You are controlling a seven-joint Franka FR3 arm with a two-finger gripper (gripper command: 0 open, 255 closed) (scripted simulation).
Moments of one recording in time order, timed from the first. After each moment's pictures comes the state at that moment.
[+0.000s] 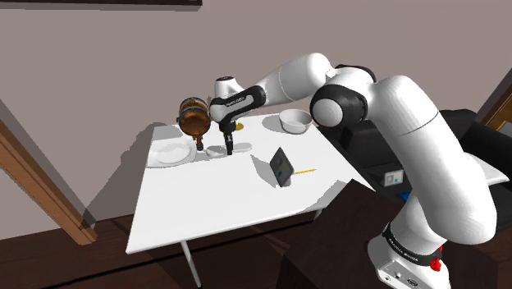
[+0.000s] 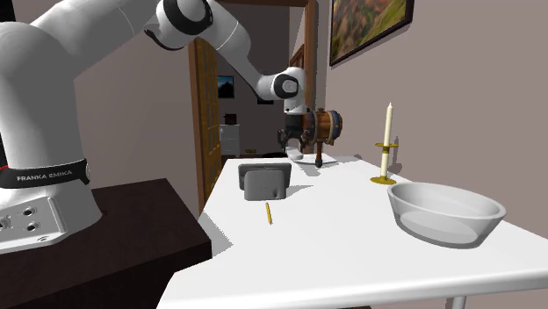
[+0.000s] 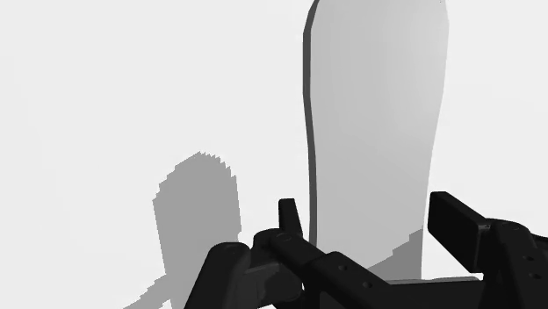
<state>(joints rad) 0.21 0.85 -0.12 -1.31 0.13 2.14 -0.98</state>
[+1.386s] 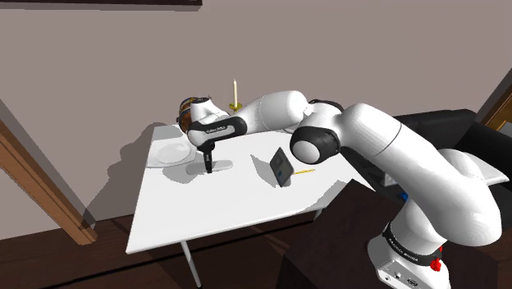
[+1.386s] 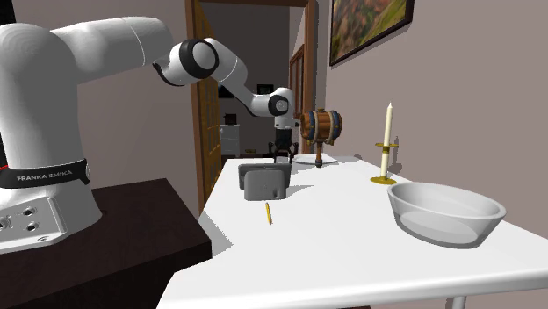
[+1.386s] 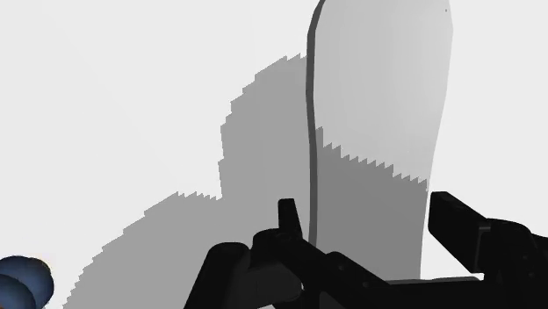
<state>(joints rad) 0.30 1.17 -0.10 -0.91 0.13 2.06 -0.83</state>
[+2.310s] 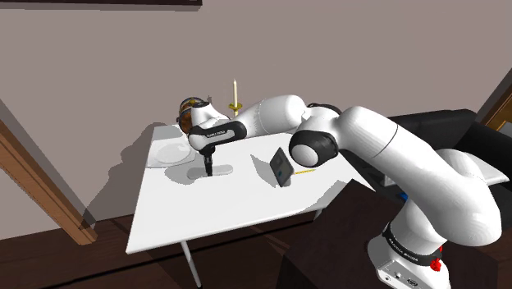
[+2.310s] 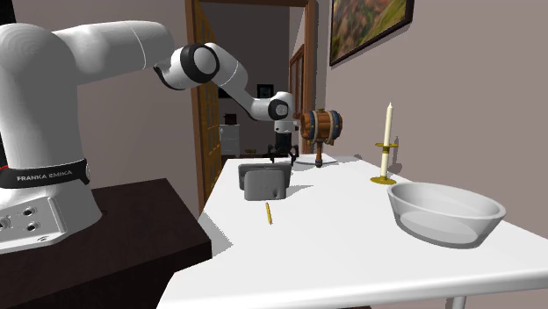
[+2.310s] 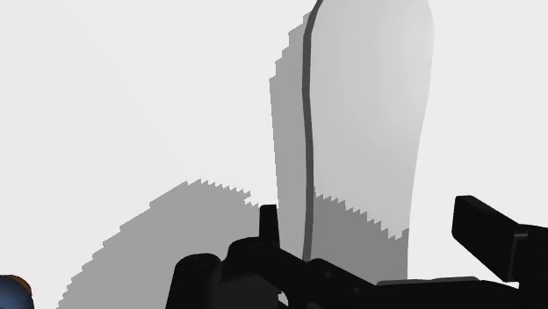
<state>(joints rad) 0.30 1.20 -0.10 -0.89 0.13 2.08 -0.83</state>
